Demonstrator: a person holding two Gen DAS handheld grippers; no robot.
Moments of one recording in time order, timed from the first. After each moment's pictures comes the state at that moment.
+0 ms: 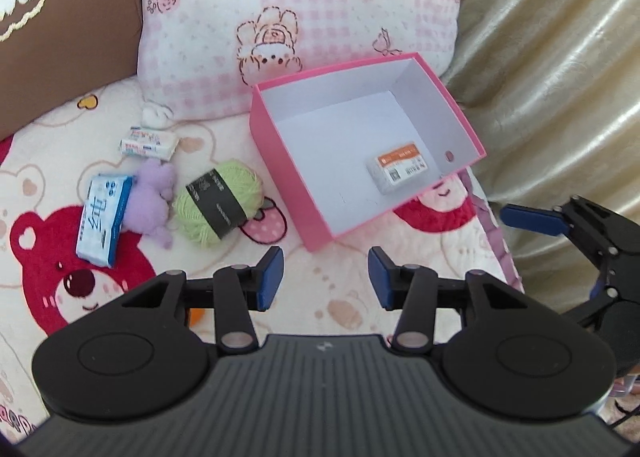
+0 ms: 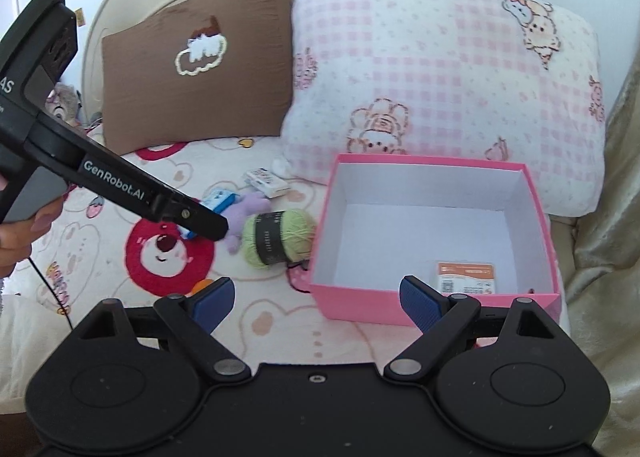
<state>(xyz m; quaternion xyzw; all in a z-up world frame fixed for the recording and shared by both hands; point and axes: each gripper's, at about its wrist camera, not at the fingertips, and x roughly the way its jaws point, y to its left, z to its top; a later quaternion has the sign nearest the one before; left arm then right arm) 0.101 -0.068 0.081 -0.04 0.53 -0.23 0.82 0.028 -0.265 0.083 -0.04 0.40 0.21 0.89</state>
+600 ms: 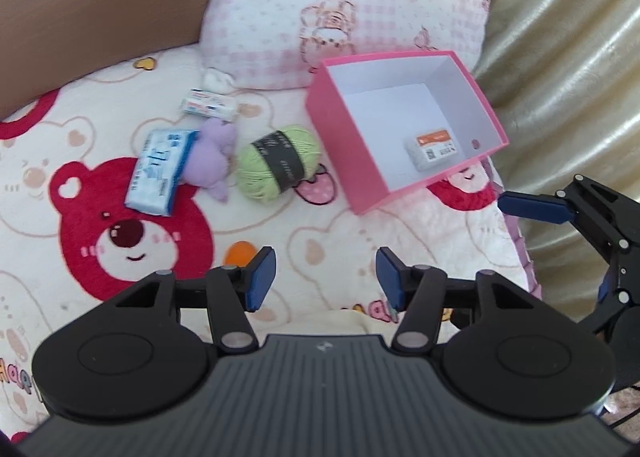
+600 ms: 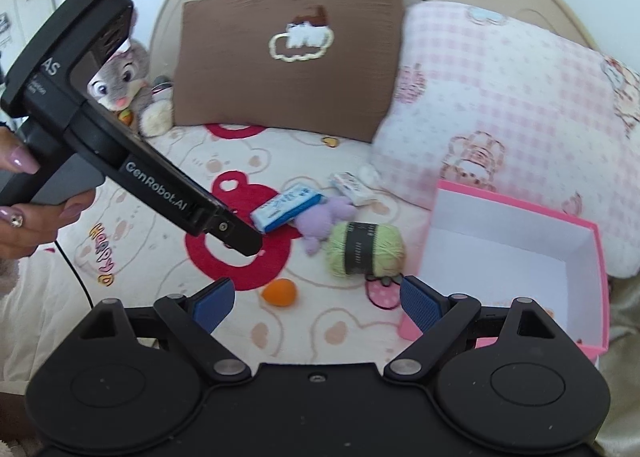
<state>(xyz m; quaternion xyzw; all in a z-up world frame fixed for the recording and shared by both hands) 0.065 0.016 0.077 -0.06 0.53 -0.19 0.82 0.001 -0.175 0.095 -0.11 0.39 0.29 0.87</state>
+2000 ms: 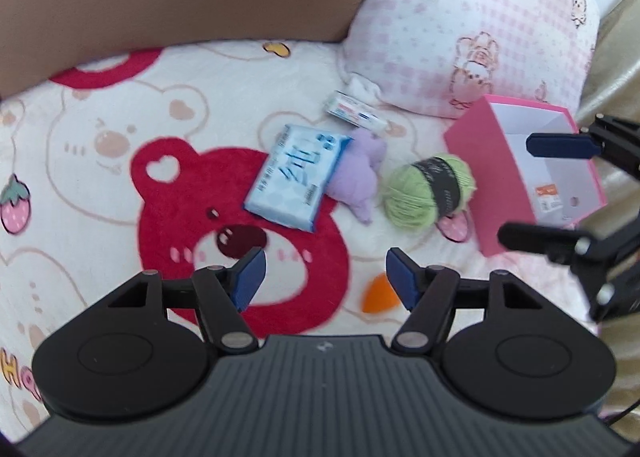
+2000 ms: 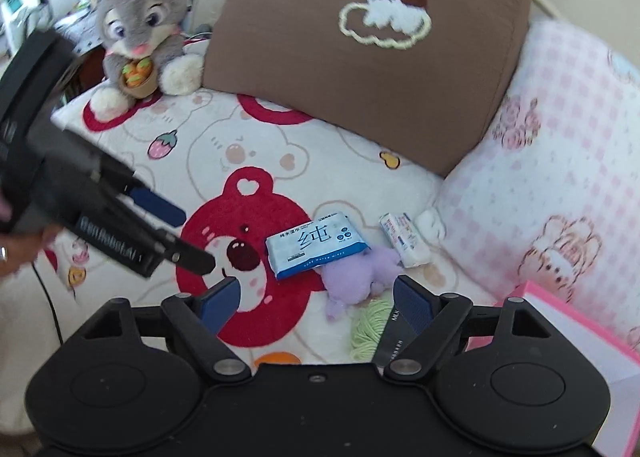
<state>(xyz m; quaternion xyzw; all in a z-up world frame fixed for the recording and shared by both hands) 0.100 0.138 -0.014 -0.10 0.50 -0.10 0.85 0.115 -0.056 0.050 -0.19 0.40 0.36 0.82</state>
